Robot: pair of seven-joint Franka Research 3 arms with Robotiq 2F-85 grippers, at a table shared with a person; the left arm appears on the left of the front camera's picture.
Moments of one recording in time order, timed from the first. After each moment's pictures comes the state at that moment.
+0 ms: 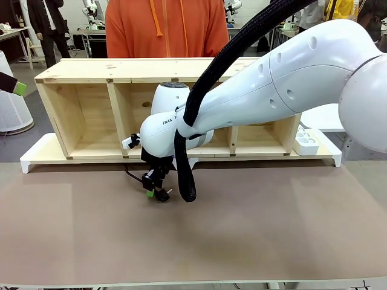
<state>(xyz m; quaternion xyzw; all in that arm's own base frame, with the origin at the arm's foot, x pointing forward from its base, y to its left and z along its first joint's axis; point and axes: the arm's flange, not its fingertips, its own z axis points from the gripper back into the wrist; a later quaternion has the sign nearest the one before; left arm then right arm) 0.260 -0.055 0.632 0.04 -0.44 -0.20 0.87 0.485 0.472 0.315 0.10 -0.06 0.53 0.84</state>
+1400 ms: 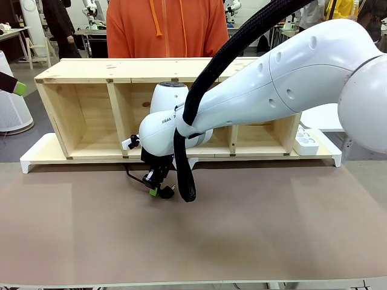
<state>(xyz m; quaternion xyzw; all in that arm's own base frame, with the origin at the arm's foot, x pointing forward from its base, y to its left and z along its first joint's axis) 0.260 -0.055 0.632 0.04 -0.44 -0.20 0.87 0.483 0.473 0.315 0.10 -0.04 0.53 0.84</state>
